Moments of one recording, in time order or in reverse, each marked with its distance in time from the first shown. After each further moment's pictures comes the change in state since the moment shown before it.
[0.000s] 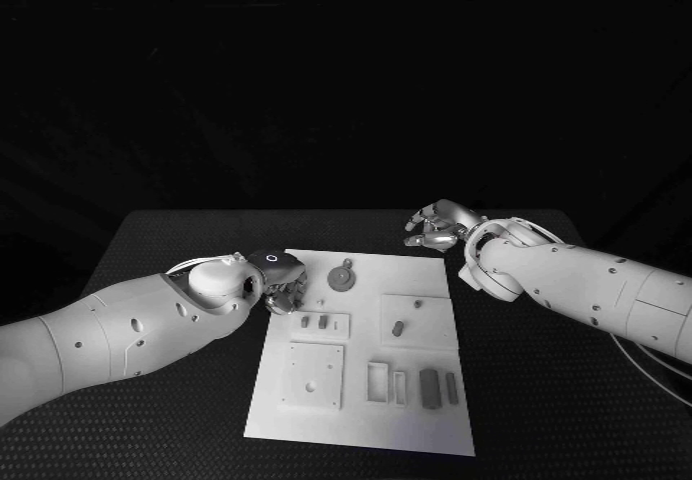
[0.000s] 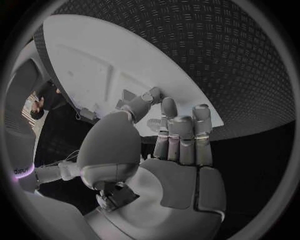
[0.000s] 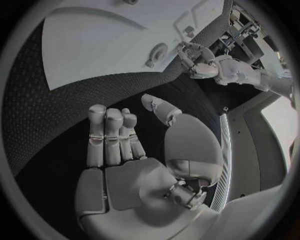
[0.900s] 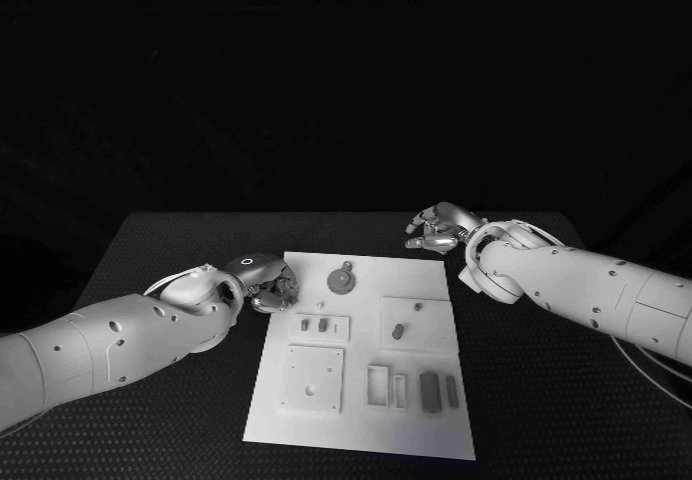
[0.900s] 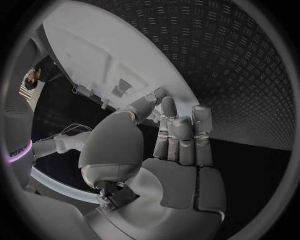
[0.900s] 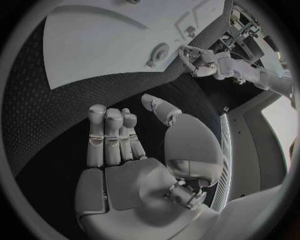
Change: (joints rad) left arm -0.028 -0.042 -0.017 -0.041 0.286 -0.203 0.097; left_hand 0.016 0.052 0.024 -0.031 0.037 0.022 -0.007 0.003 -0.007 0.051 -0.009 0.000 -0.044 0.045 -0.014 0.004 0.006 -0.008 0.037 -0.016 0.008 0.000; right arm 0.000 -0.002 0.000 -0.001 0.000 0.000 0.001; right_hand 0.000 0.000 0.000 0.000 0.000 0.000 0.000 0.000 0.000 0.000 0.000 0.000 -0.001 -0.002 -0.002 0.000 -0.001 0.000 0.000 0.000 0.000 0.000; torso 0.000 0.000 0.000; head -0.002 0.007
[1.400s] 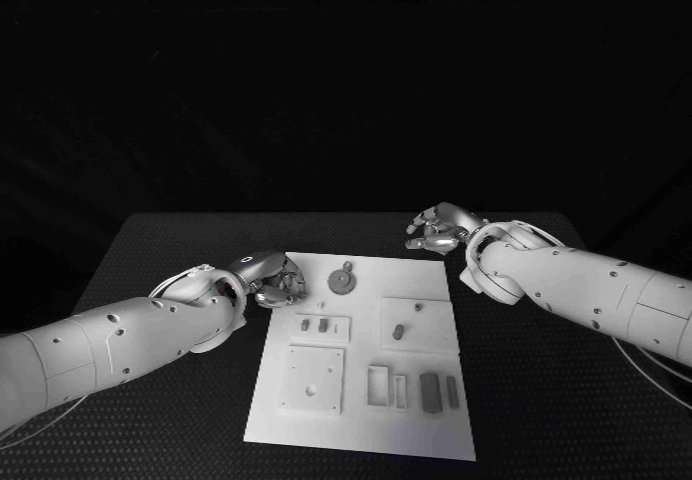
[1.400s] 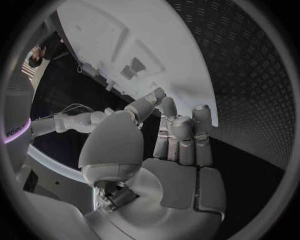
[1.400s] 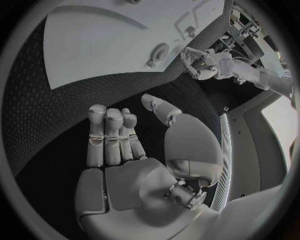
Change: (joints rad) left arm 0.000 0.003 0.001 0.005 0.219 -0.033 0.085; left_hand 0.000 0.000 0.002 0.001 0.000 -0.002 -0.002 -0.002 0.000 0.000 0.000 0.000 -0.005 0.002 0.002 0.000 0.003 -0.001 0.000 0.000 0.000 0.000; right arm 0.000 0.000 0.000 0.000 0.000 0.000 0.000; right_hand 0.000 0.000 0.000 0.000 0.000 -0.001 0.001 0.000 0.000 0.000 0.000 0.004 0.000 0.000 0.000 0.000 0.000 0.000 0.000 0.000 0.000 0.000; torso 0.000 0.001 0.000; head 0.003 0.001
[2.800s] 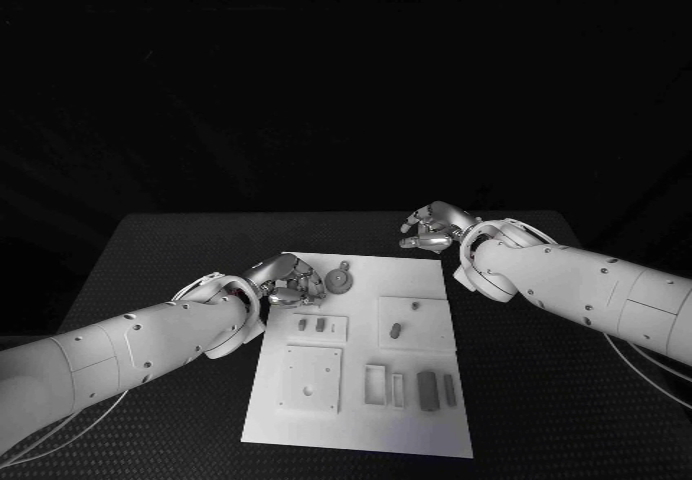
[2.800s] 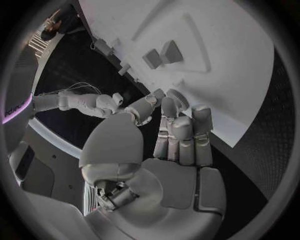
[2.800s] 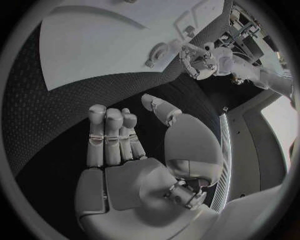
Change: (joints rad) left arm -0.031 0.076 -0.001 -0.055 0.248 0.007 0.131; left_hand -0.017 0.008 -0.001 0.005 0.000 -0.013 -0.006 -0.008 0.000 0.009 -0.002 0.000 -0.008 0.000 0.003 0.000 0.010 0.008 0.007 0.000 0.008 0.001; right arm 0.000 0.009 0.000 -0.004 0.000 0.000 0.001; right_hand 0.000 0.000 0.000 0.000 0.000 0.002 -0.002 0.000 0.000 0.000 0.000 0.000 -0.001 0.000 0.000 0.000 -0.001 0.000 0.000 0.000 0.000 0.000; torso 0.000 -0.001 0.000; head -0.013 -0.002
